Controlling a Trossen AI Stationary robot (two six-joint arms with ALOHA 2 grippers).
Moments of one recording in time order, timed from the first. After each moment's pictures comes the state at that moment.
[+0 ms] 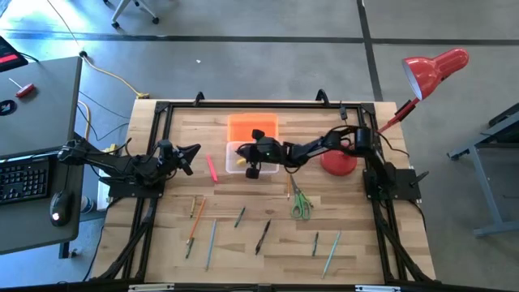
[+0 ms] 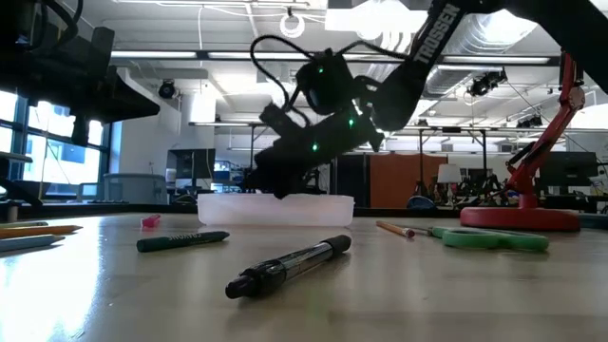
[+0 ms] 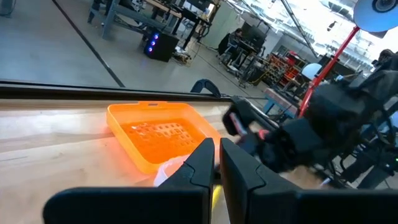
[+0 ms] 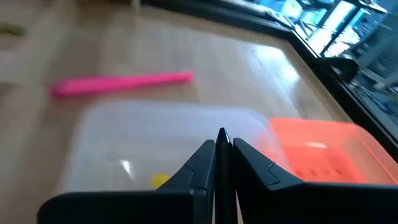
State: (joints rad) left arm -0.26 0.17 0.03 0.05 -0.92 -0.61; right arm -0.18 2.15 1.17 0.61 0.11 -0.27
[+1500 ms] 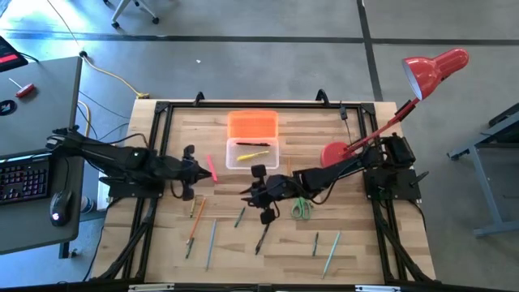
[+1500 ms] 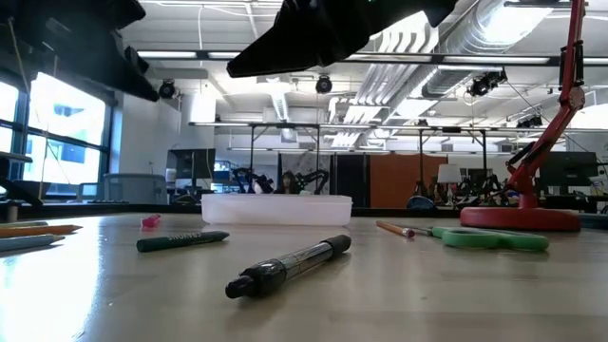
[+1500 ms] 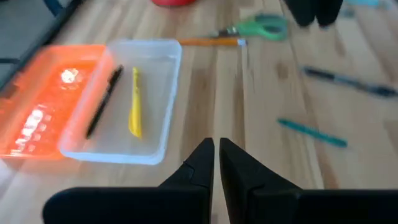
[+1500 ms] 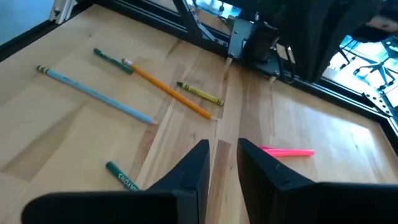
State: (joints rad) left arm -0.24 0.71 0.50 -0.41 -0.32 -0.11; right arm 0.21 1.83 1.19 0.21 0.16 -0.27
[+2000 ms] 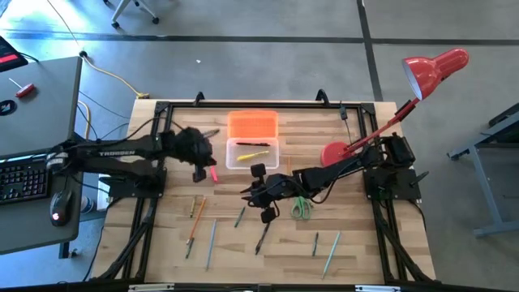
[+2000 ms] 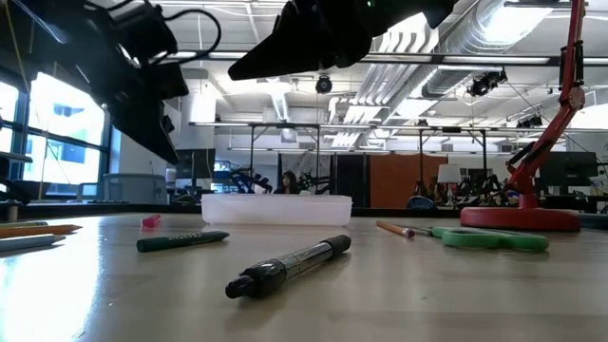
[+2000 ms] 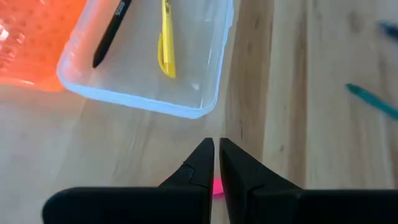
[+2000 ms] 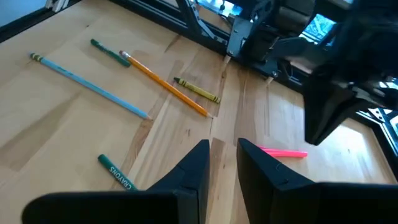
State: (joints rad) left arm 0.34 0.96 0.50 -0.37 0.19 0.08; right arm 0.21 1.83 1.19 0.20 0.16 -0.32
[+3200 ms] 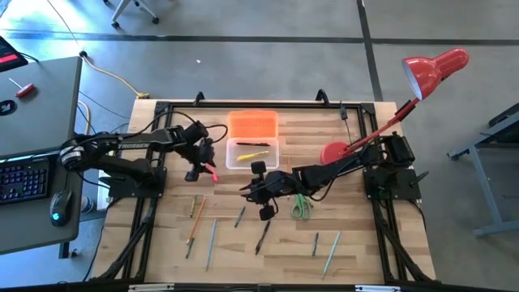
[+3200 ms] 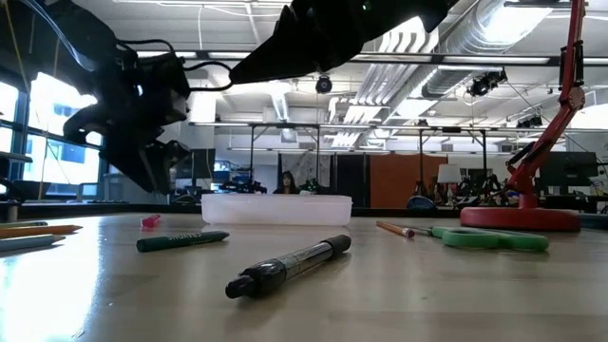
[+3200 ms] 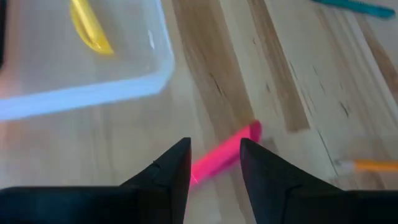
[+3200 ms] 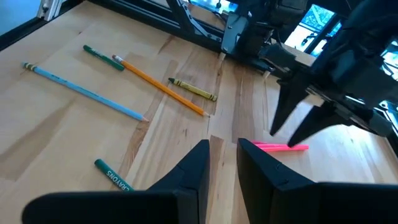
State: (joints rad) left arm 0.50 1.18 0.50 -0.40 0.46 0.61; right arm 0.19 1.83 1.19 0.20 0.15 -0.27
